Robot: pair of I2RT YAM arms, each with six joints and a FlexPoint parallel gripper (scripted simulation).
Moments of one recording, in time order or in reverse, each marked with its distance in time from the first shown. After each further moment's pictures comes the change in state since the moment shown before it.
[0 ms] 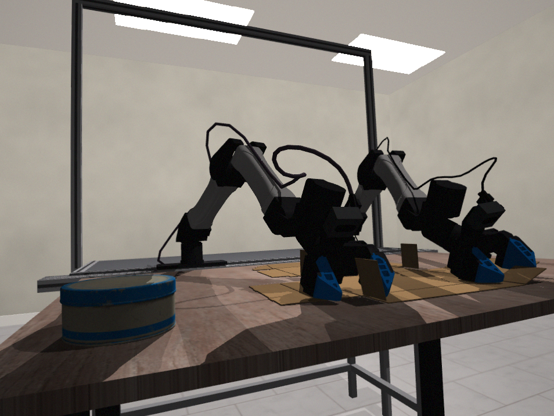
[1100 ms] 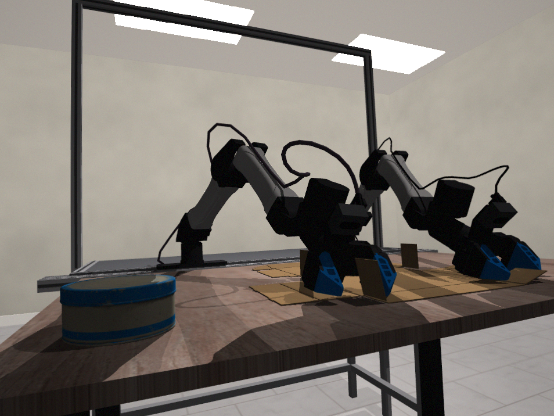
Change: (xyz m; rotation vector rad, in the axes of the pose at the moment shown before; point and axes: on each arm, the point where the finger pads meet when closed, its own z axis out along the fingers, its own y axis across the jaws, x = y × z) left arm 0.003 0.010 0.003 0.031 0.017 -0.148; right arm -0.004 0.001 0.000 0.035 -0.015 -0.065
